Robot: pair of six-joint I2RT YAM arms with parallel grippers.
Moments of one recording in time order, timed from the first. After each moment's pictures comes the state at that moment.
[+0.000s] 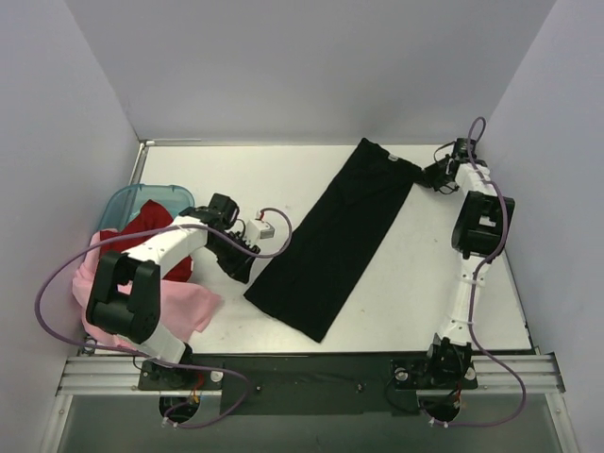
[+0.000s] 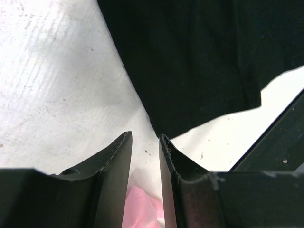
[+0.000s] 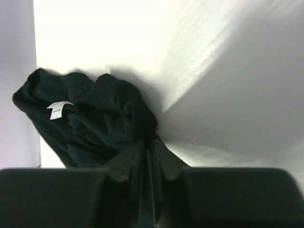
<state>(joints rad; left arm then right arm) -0.34 1.60 1.02 -0.80 0.44 0.47 -0.22 2.45 1.96 -0.45 -0.30 0.87</state>
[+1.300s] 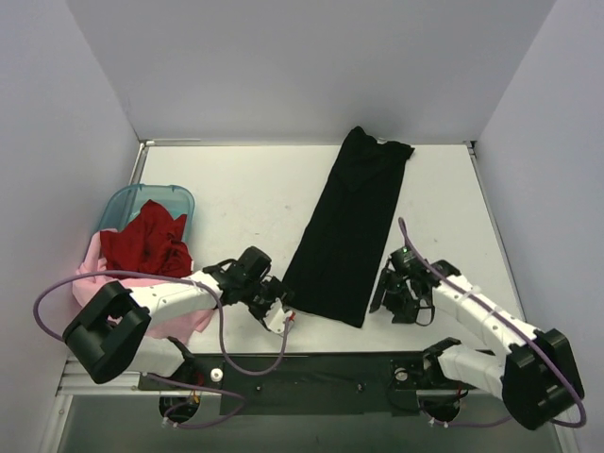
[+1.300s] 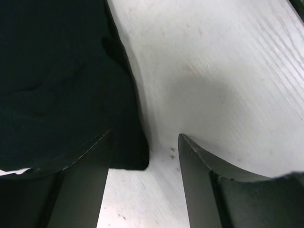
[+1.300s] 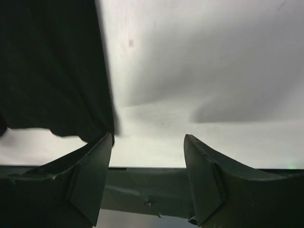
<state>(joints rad) -0.74 1.35 0.59 -0.32 0.55 1.43 0.40 1.13 0.58 -0.77 -0.07 0.76</state>
